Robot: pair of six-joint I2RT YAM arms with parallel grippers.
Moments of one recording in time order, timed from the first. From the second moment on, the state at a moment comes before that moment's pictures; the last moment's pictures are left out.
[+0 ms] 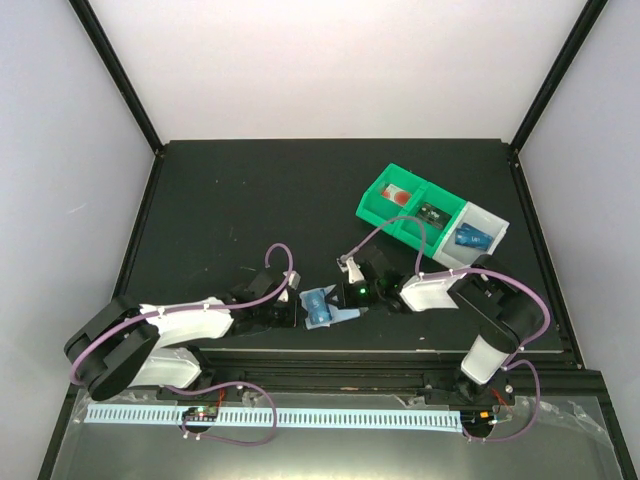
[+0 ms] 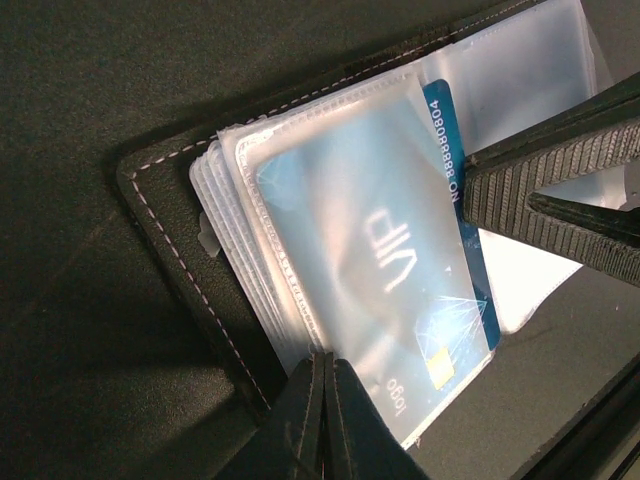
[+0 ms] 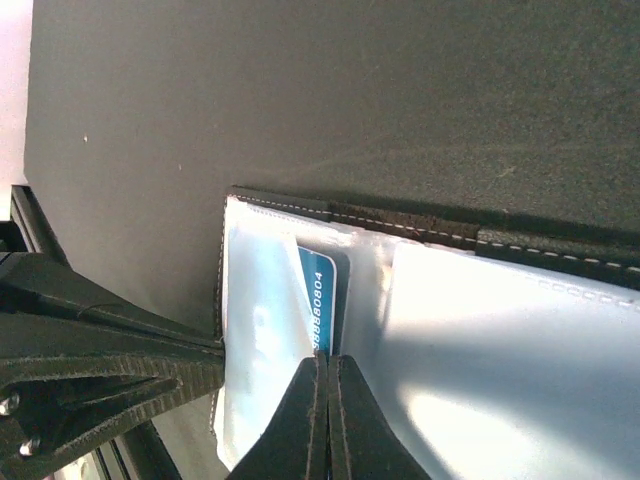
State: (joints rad) left arm -0.79 1.28 0.37 0.01 0.22 -0.78; right arm 0.79 1.68 0.62 0.25 -0.47 0.72
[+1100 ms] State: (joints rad) left arm -0.79 1.09 0.38 -0.11 0.20 -0.81; right arm 0.67 1.64 0.53 0.29 -0.57 0.64
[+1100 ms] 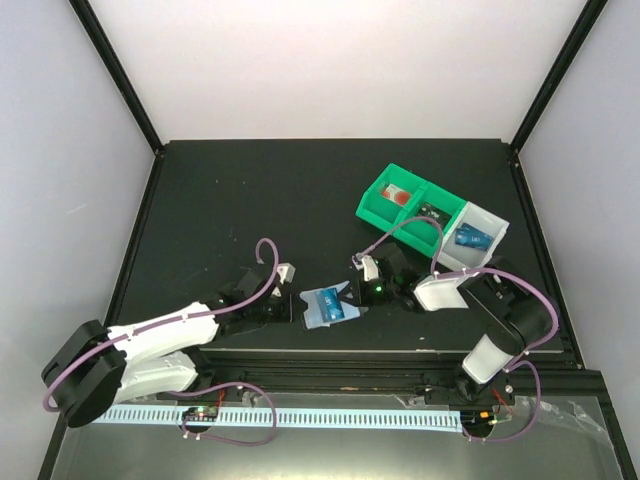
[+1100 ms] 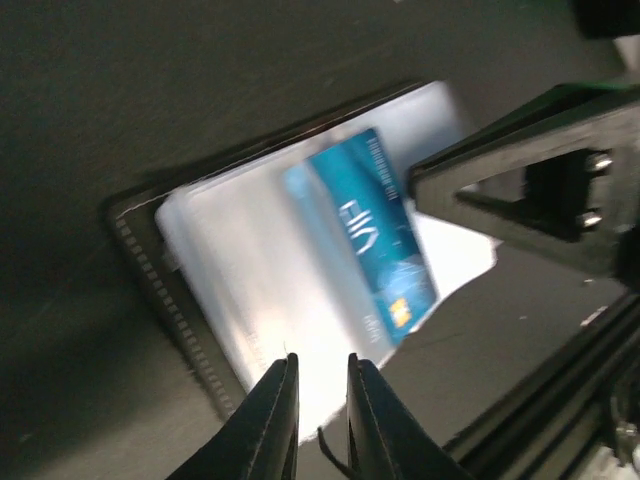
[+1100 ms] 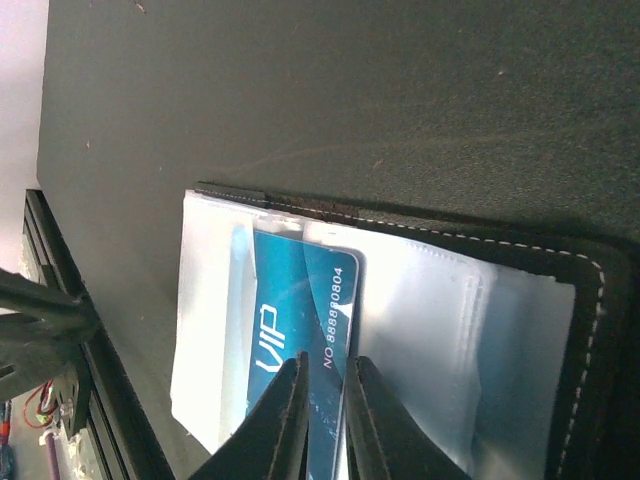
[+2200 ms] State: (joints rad) left arm -0.79 1.40 0.43 0.11 0.29 -0.81; right arm 0.67 1.69 0.56 0.32 -0.64 0.65
